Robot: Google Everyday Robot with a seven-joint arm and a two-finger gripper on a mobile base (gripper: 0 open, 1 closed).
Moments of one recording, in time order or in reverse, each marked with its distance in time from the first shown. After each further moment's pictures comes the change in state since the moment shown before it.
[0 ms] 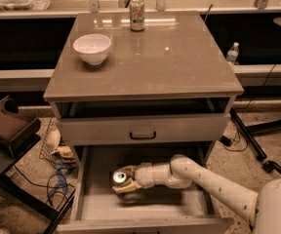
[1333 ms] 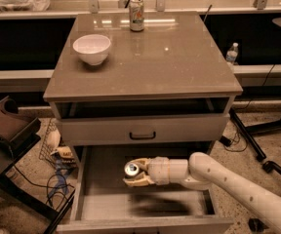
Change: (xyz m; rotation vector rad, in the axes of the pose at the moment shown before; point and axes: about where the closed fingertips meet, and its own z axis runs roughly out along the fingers) arm -0.073 0.007 -0.063 0.141 0.038 -0.020
